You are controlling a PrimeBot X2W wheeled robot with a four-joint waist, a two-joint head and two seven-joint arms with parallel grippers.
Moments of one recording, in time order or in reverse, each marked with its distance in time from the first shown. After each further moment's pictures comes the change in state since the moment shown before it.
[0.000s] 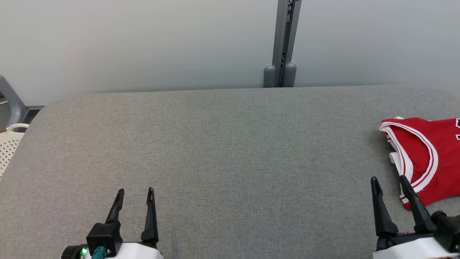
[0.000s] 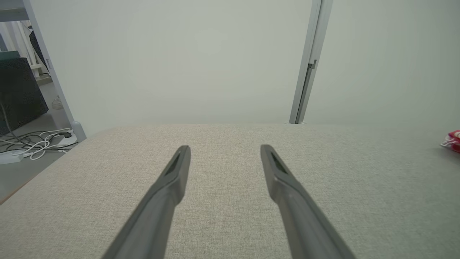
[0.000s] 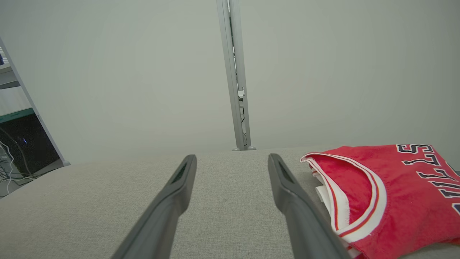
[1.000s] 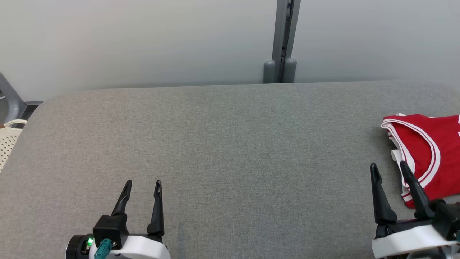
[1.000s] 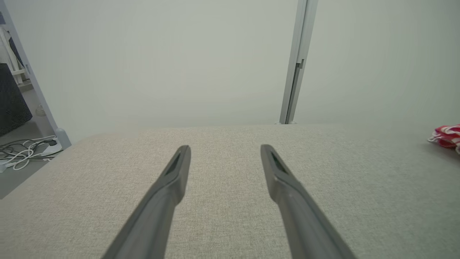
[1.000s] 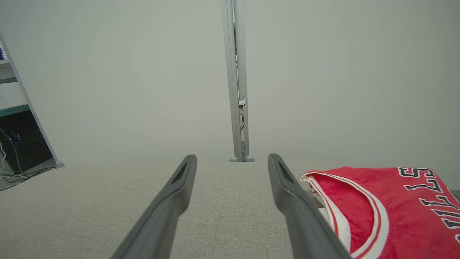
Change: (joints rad) left arm -0.046 -0.016 -0.004 0.037 0.028 -0.047 -0.012; right arm -0.073 -0.001 -0.003 0.005 -0.050 0.000 0.009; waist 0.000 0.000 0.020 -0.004
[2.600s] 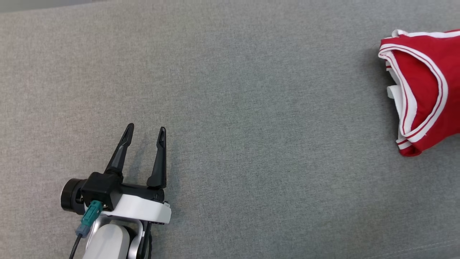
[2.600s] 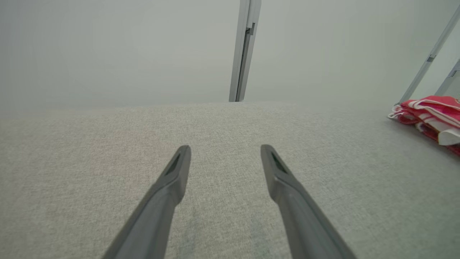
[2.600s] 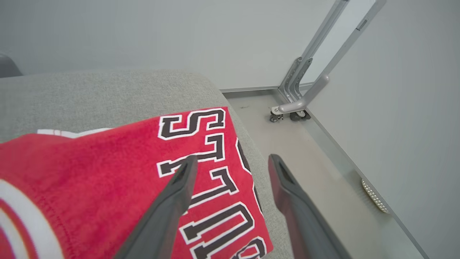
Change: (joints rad) left arm -0.174 -0.001 0.019 -0.075 0.013 -0.105 -0.021; right arm -0.993 -0.273 -0.515 1.016 -0.538 0.000 0.244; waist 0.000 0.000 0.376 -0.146
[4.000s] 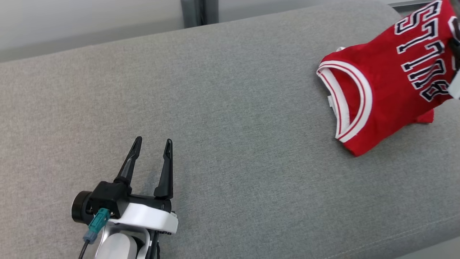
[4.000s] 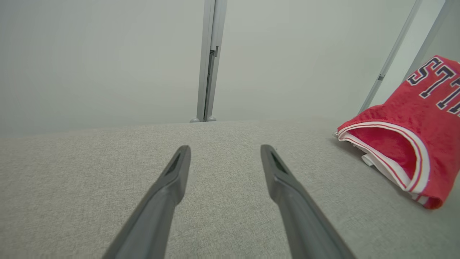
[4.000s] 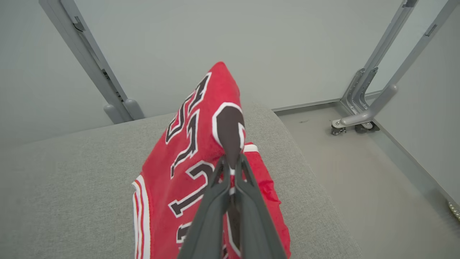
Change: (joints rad) left arm 0.038 -0.035 -0.004 0.028 -0.024 -0.009 0.000; right arm 0.115 -0.071 0.607 -0.370 0.818 0.000 0.325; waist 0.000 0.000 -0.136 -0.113
